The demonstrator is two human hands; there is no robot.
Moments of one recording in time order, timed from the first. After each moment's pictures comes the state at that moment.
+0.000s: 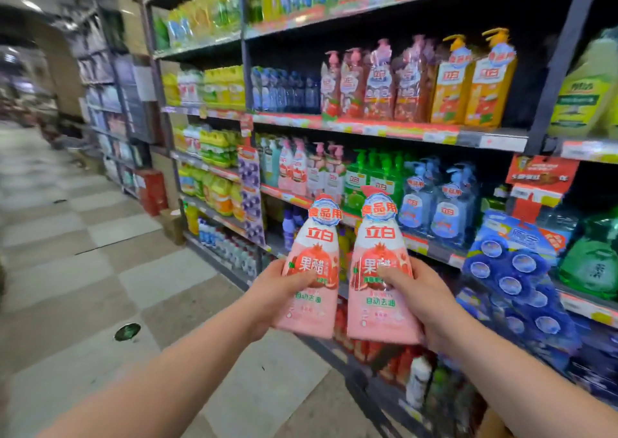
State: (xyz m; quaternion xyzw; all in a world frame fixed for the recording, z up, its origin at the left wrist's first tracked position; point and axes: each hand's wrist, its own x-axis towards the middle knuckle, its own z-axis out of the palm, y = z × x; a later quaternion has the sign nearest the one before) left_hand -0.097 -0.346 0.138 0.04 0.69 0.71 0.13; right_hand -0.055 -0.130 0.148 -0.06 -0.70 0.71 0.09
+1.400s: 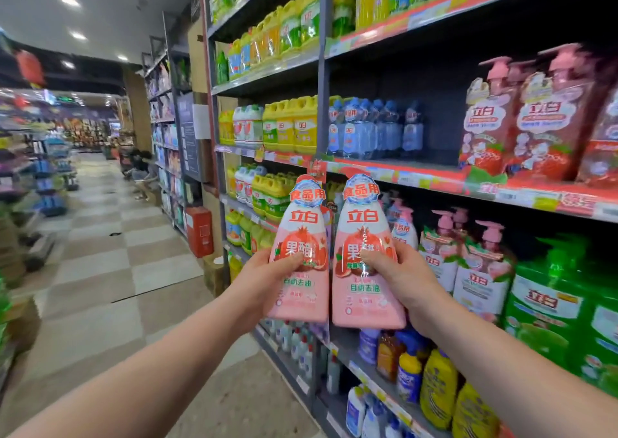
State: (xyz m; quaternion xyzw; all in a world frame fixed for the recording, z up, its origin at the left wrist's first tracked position) left_hand -0.602 -0.547 0.210 0.04 0.63 0.78 -0.01; right_hand -0.595 -0.340 0.225 0.08 -0.67 0.73 0.06
